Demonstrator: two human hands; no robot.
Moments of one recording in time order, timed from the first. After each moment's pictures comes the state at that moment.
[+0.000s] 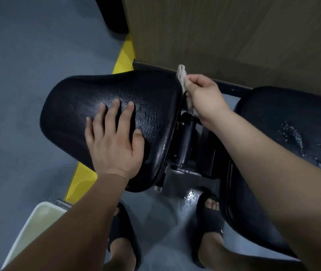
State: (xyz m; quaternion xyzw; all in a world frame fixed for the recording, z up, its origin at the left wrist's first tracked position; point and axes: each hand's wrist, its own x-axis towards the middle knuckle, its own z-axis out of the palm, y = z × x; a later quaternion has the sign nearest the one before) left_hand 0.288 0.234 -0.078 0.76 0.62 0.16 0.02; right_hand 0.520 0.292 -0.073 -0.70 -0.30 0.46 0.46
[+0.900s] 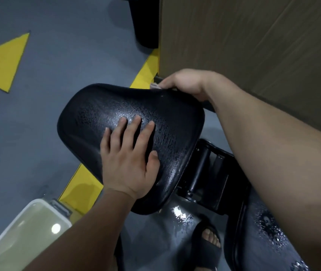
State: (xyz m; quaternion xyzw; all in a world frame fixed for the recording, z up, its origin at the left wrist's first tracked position) left_hand 0.286 0.238 -0.076 0.77 0.62 0.15 0.01; right_hand 0.483 0.422 -0.037 -0.59 -0.51 0.62 0.06
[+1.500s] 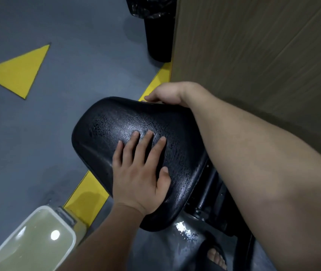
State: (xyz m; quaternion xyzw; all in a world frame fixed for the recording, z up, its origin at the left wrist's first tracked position) left_hand 0.285 0.238 -0.075 0.78 0.61 0.14 0.01; right_hand 0.414 0.457 -0.037 -0.61 -0.60 0.52 -0.04
